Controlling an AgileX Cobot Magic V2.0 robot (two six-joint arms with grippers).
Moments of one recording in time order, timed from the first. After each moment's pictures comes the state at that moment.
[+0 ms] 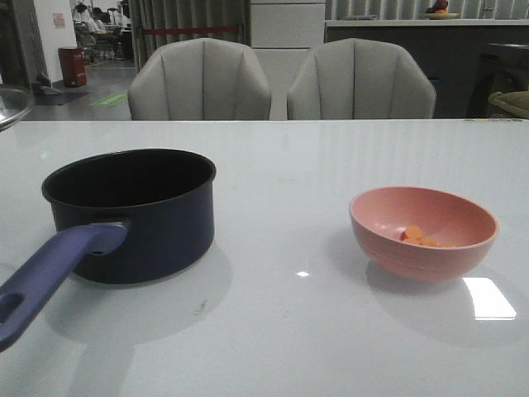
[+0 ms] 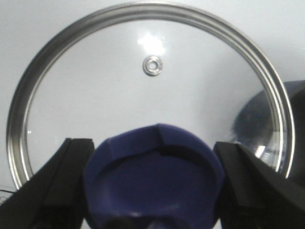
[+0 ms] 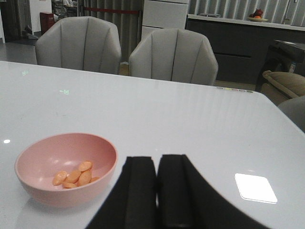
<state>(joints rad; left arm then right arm) 0.03 1.72 -1.54 -0.01 1.13 -0.17 0.09 -0.01 0.03 -0.12 0.05 0.09</state>
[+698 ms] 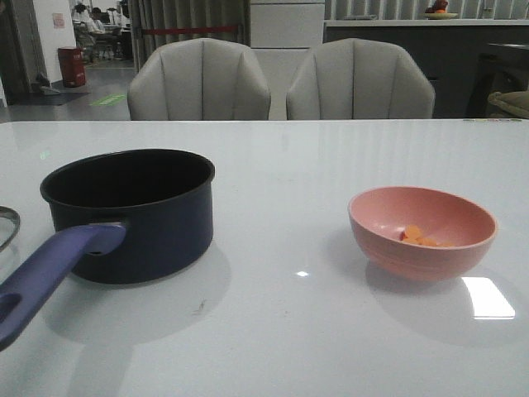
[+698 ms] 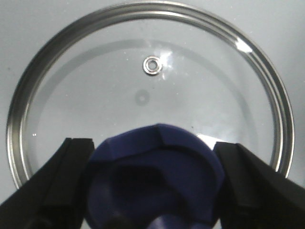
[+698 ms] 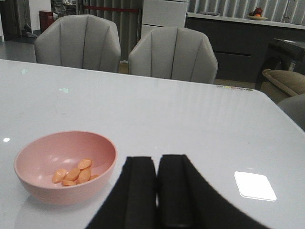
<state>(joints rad) 0.13 1.85 -1.22 -0.12 0.82 -0.03 0.09 -0.01 0.03 -0.12 0.06 0.09</state>
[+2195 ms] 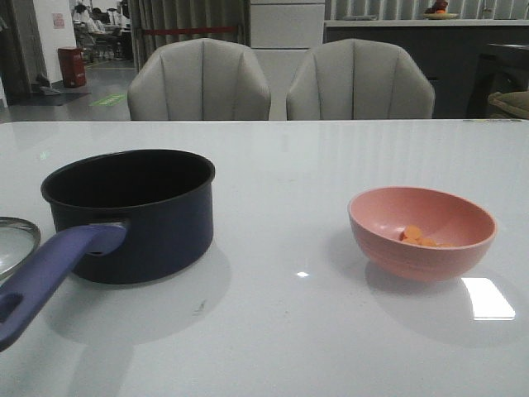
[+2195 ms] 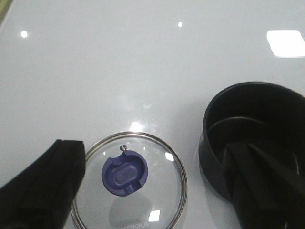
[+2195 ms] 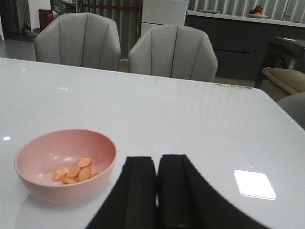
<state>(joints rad) -0.04 0.93 -0.77 -0.06 0.45 0.04 0.09 -0.01 0.03 -0.12 0.07 0.09</state>
